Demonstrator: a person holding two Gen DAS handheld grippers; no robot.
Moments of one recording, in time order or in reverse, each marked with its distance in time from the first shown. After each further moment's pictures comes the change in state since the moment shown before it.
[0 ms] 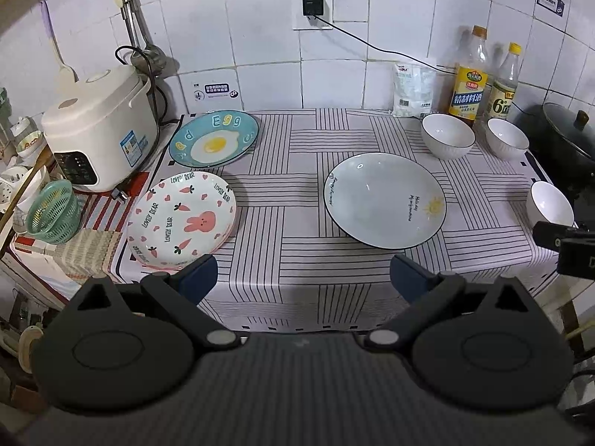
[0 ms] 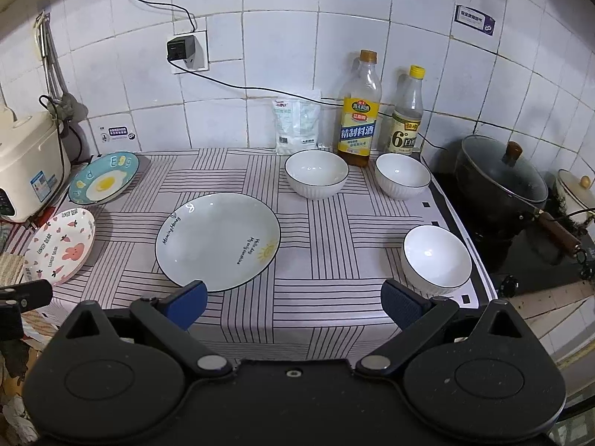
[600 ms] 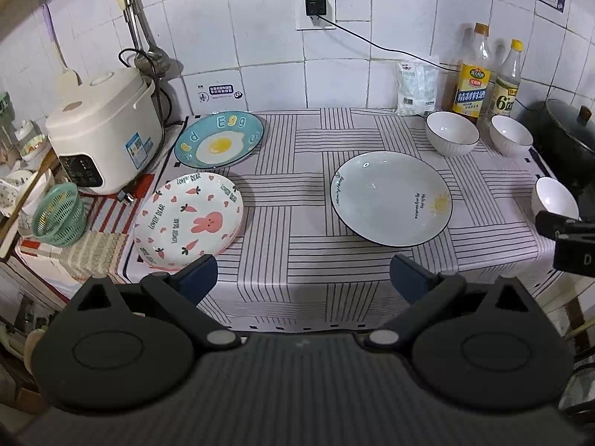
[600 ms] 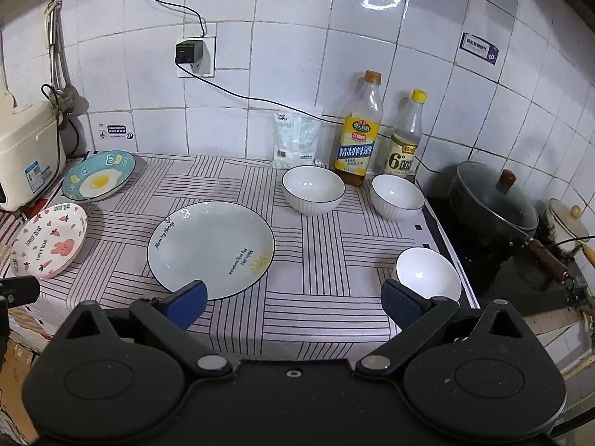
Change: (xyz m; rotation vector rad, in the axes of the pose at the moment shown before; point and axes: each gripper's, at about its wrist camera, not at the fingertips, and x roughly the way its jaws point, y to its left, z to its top) left arm -0.004 0.001 0.000 0.019 -0.004 0.023; right arm -0.003 0.013 -0.003 -0.072 -0.056 -0.051
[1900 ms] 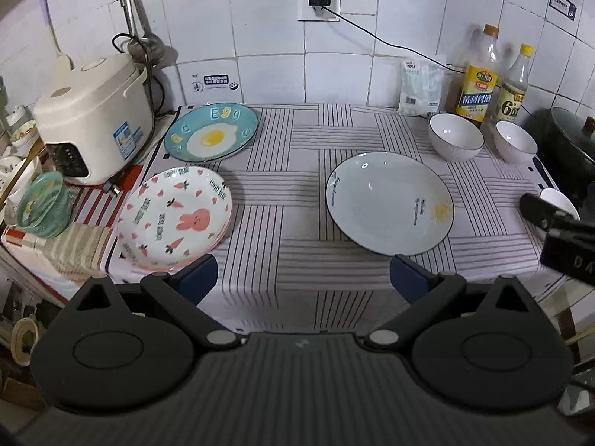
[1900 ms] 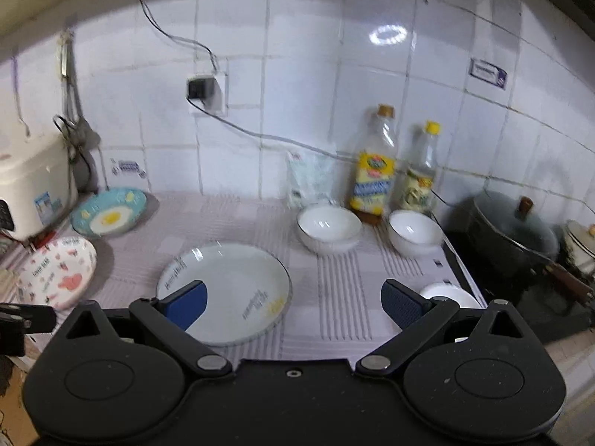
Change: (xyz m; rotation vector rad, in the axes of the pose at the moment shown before) left arm 0.035 0.004 0.008 -0.047 0.023 -0.037; right arm 0.020 0.003 -0.004 0.009 -0.174 0.069
